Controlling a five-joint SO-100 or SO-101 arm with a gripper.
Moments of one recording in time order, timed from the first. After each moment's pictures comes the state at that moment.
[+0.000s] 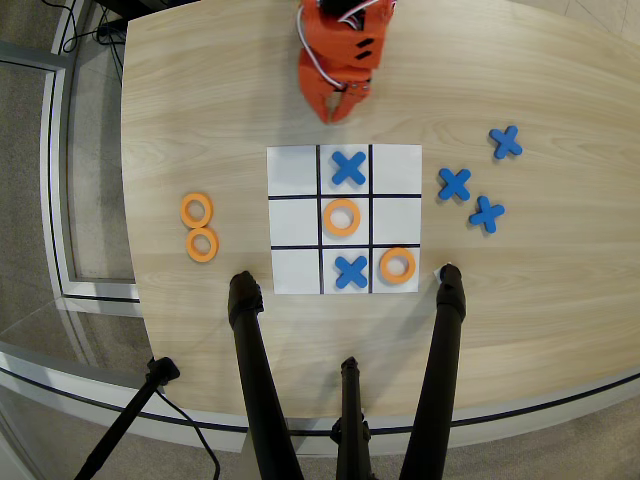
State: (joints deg) arm 13.0 192.6 180.4 73.8 -90.8
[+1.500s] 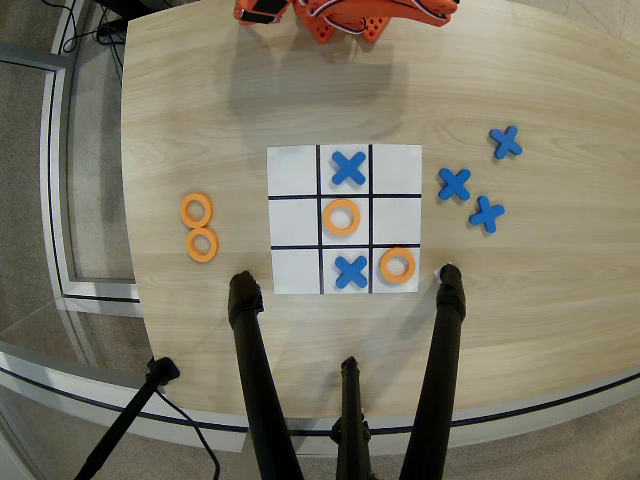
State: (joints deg) arm 95.1 193.4 180.4 74.4 -90.8
